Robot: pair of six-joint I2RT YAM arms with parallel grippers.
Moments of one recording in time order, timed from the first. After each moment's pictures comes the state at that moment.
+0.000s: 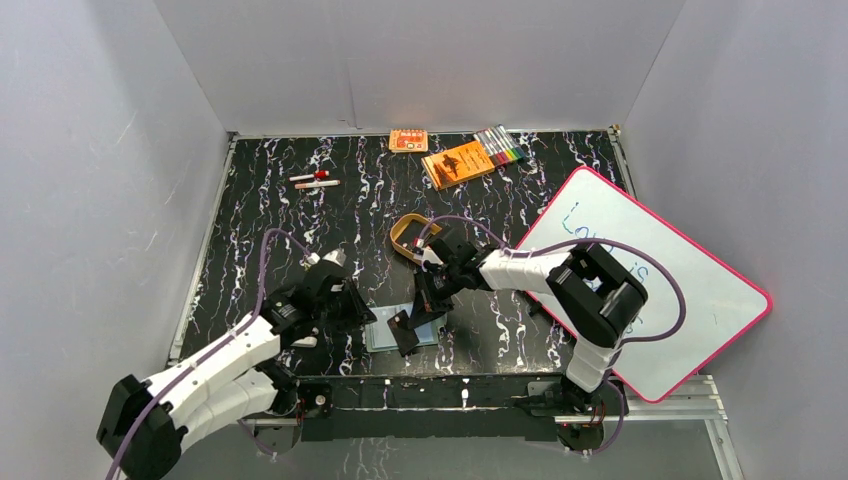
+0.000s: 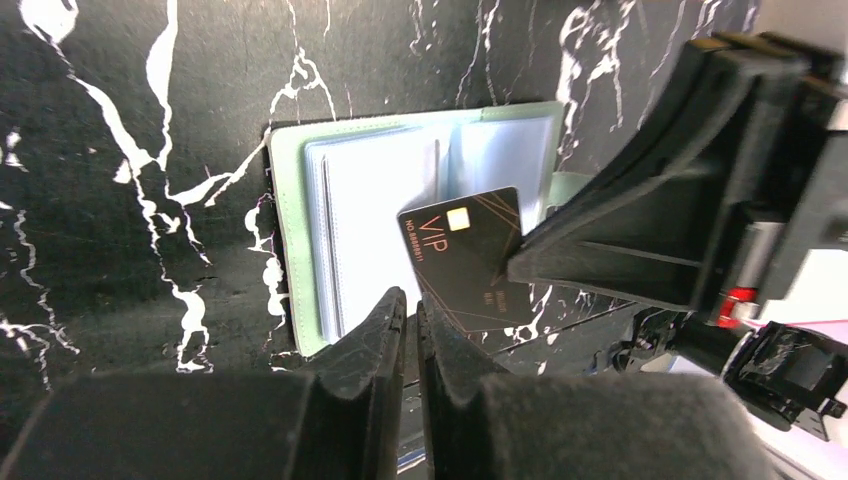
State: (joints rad) left arm -0.68 0.90 0.48 -0.48 0.08 -0.95; right arm 0.85 1.74 0.93 -0.19 -0.68 0.70
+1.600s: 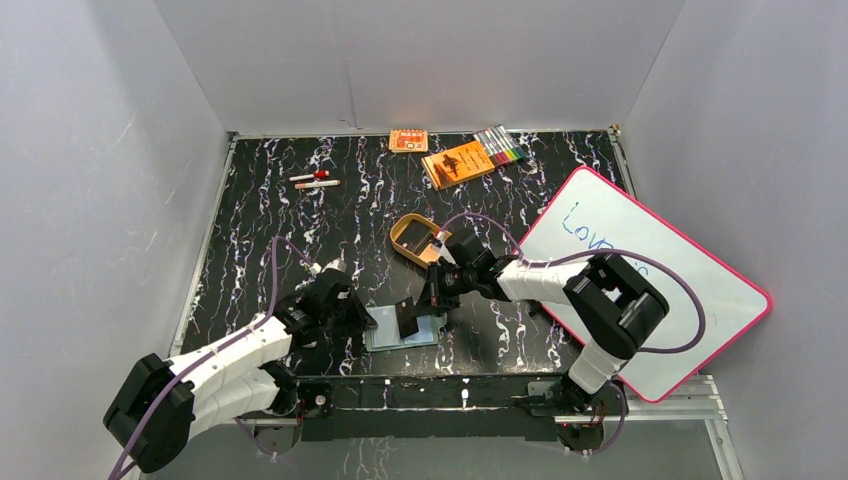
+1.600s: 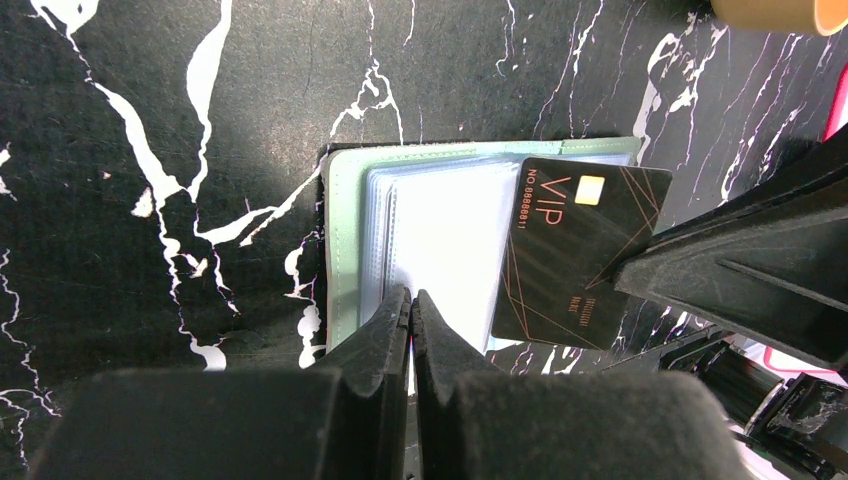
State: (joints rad) left arm -0.68 0.98 0.37 -0.30 0.02 -1.02; right arm 0.81 1.64 0.77 0.05 -0.56 0.87
